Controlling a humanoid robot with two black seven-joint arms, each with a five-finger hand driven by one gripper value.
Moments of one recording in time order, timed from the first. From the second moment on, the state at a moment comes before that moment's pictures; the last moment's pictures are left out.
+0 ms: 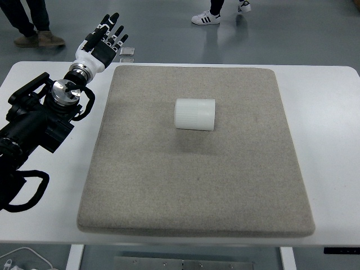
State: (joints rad) left arm -1.03 0.11 -0.74 -0.31 -0.38 -0.26 -0.10; right arm 0.00 0.00 -0.05 0.17 0.00 -0.01 -0.11
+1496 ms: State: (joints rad) left arm -1.09 0.22 -0.70 -0.37 0.18 -0.46 -0.09; right arm 0.00 0.00 -0.05 0.17 0.00 -0.01 -0.11
